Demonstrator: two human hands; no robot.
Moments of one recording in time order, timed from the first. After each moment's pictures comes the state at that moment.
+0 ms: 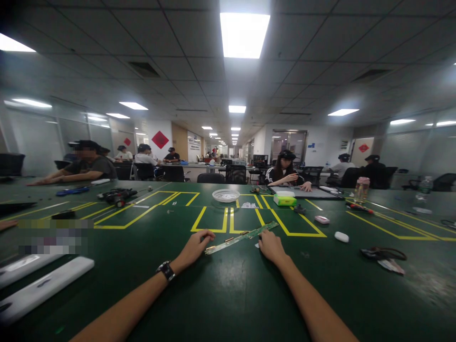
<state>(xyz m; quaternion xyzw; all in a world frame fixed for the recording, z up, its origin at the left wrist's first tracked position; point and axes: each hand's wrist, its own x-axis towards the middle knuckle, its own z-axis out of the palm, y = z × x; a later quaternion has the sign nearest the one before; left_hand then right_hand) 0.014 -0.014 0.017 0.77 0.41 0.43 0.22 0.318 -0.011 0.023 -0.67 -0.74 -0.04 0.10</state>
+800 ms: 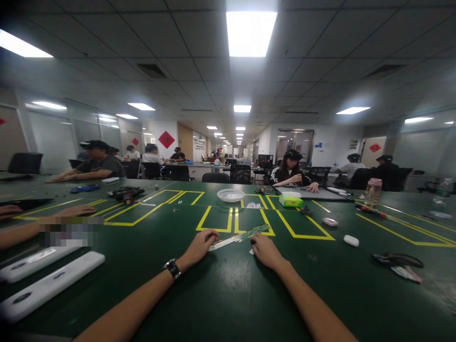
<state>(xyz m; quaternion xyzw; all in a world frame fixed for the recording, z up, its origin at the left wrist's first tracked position) 0.013 -0.019 0.023 0.78 0.41 0.43 0.21 0.294 -0.015 0.014 -0.55 -0.82 0.01 0.16</state>
